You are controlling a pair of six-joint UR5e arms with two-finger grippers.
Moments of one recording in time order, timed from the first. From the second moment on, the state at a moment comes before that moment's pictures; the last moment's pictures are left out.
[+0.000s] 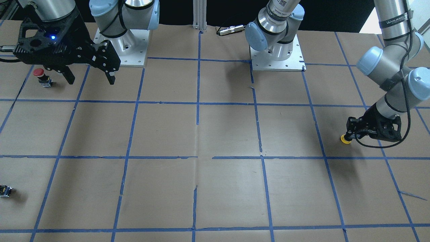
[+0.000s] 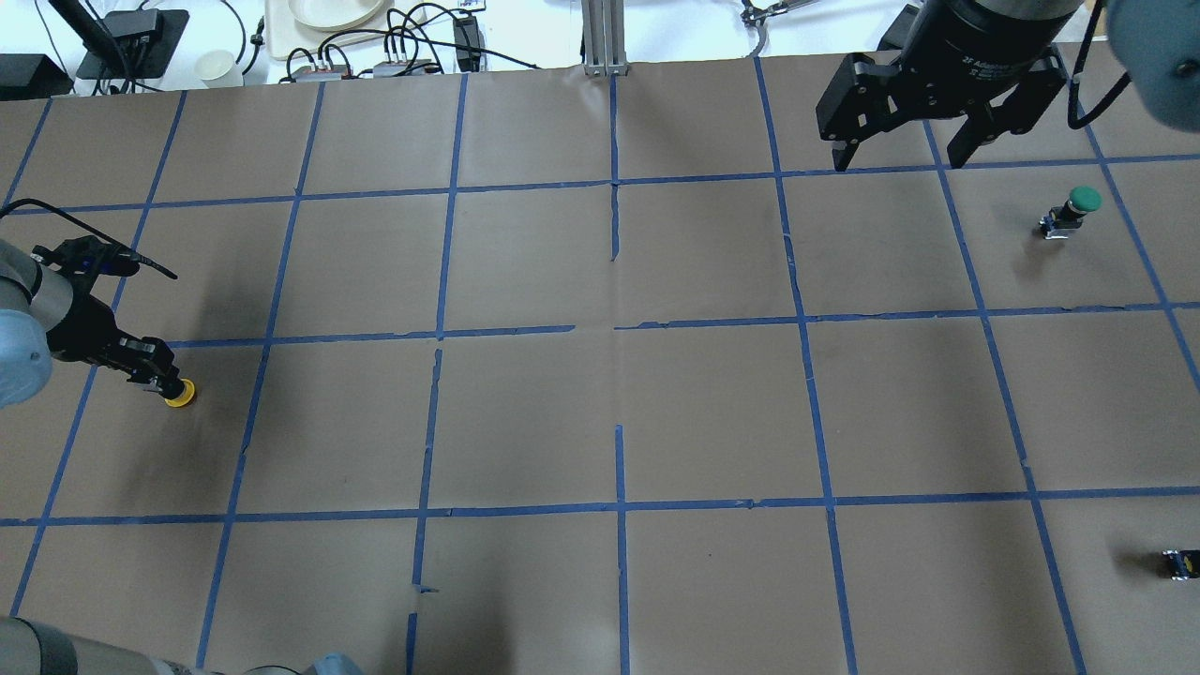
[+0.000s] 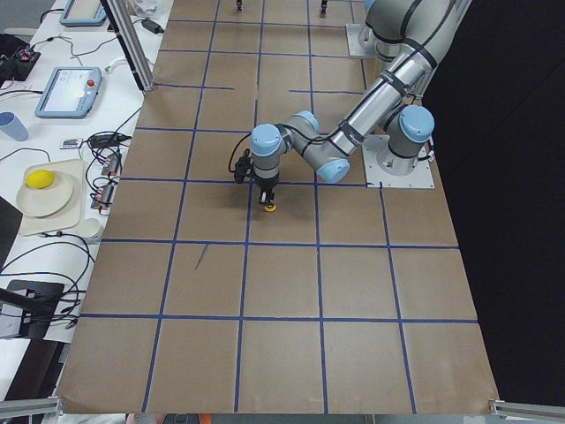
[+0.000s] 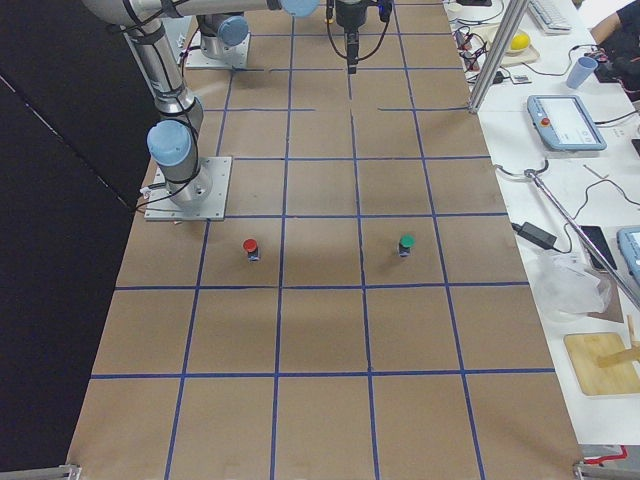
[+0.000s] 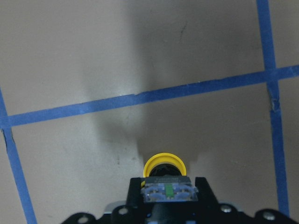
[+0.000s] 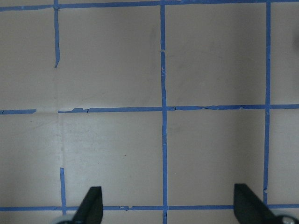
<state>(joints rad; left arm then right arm) -0.92 -1.83 -1.99 -0.91 1.57 0.82 1.57 -1.57 1.49 -1.58 -1.55 0.01</state>
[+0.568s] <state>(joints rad) -1.13 -1.72 -1.97 -1.04 1.48 0.67 1.57 -1.57 1.49 -1.57 -1.55 0.01</state>
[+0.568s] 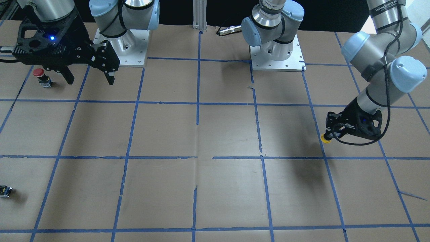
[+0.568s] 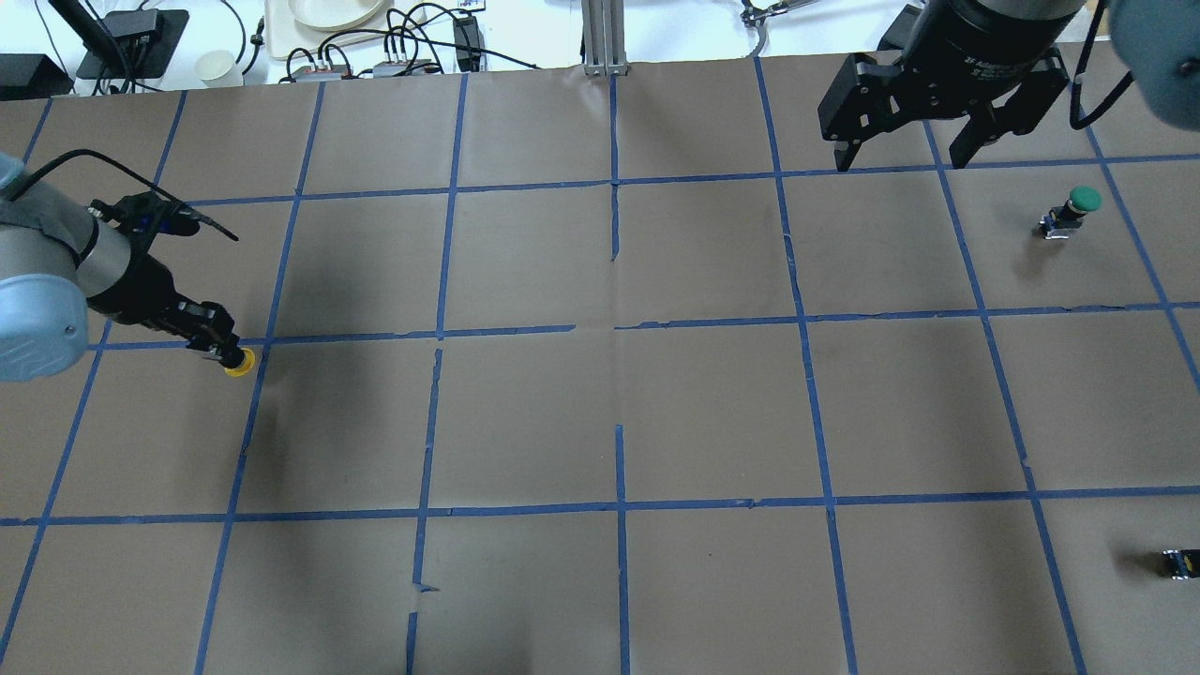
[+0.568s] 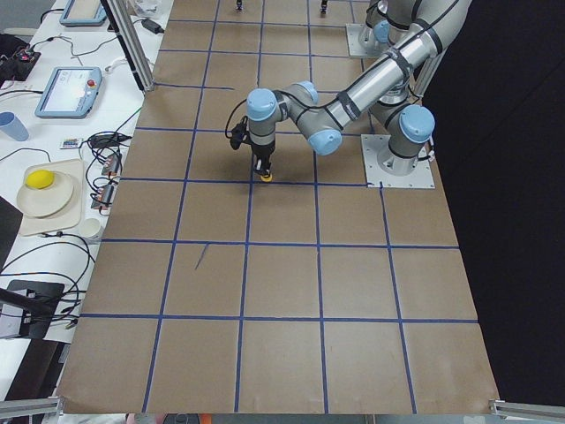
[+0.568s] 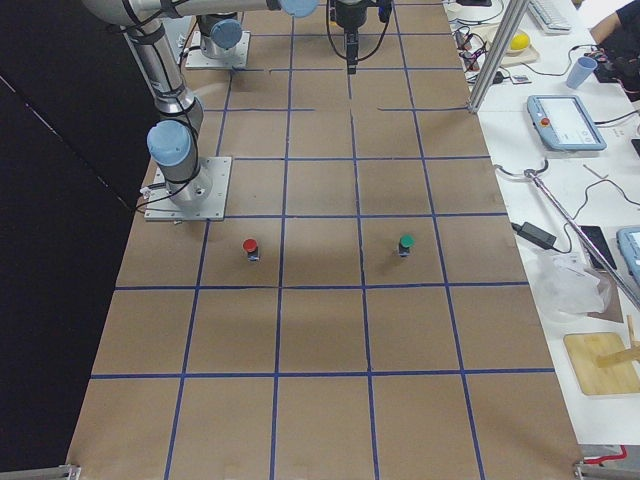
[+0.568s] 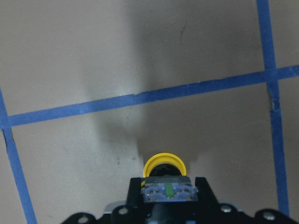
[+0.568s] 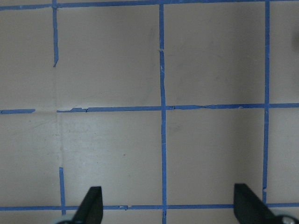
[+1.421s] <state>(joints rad) -1.52 -1.63 -1.87 -1.20 1.03 0.18 1.52 -1.57 1.48 -1.55 -1.52 -0.01</state>
